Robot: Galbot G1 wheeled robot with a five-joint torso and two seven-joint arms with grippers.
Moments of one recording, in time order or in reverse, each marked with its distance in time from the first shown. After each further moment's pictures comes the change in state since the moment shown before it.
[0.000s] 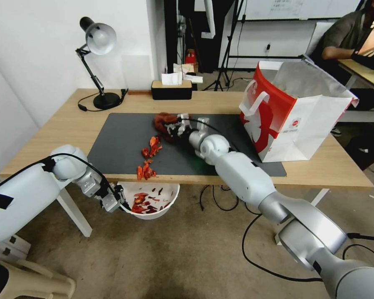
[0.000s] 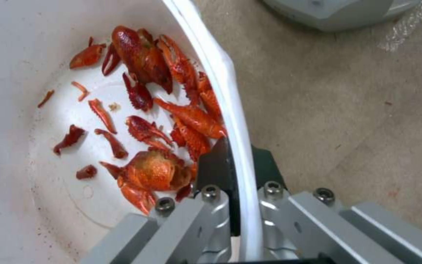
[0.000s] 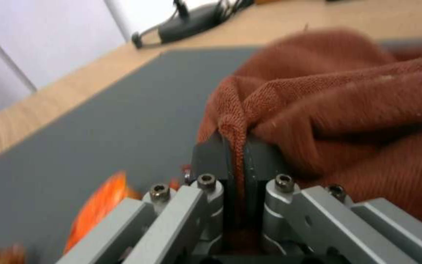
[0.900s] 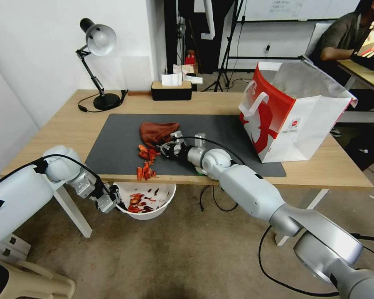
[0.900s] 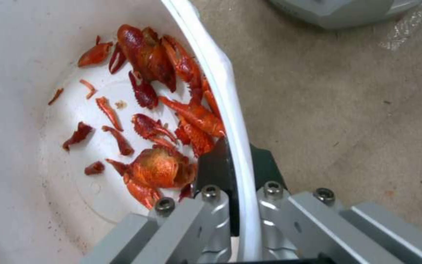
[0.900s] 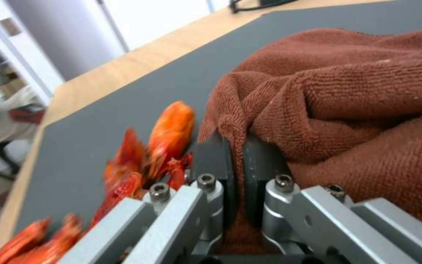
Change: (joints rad) left arm 0.026 0.018 -0.036 0.000 -0.006 -0.004 -0.006; right arm -0.038 -0.101 -0.101 0.090 0.032 -0.016 -0.260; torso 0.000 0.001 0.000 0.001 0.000
